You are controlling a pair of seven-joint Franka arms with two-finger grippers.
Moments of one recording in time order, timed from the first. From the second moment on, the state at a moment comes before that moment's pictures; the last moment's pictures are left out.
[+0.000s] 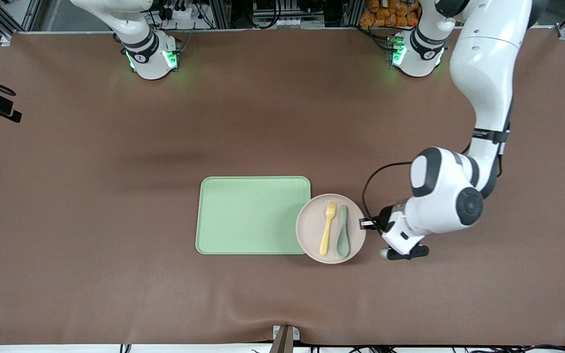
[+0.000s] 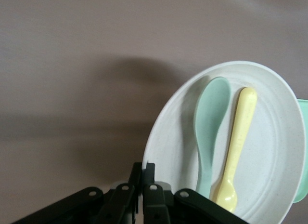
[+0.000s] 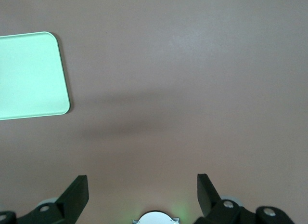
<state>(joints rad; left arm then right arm) -0.29 0.72 -0.09 -1.35 -0.35 2.12 -0.30 -0.07 0.03 -0.06 -1.45 0.03 1.37 -0.03</state>
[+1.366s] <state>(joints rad) -0.62 0.92 -0.08 -1.33 -0.35 2.54 -0.58 -0.07 0.03 -0.06 -1.45 0.03 1.37 -0.03</state>
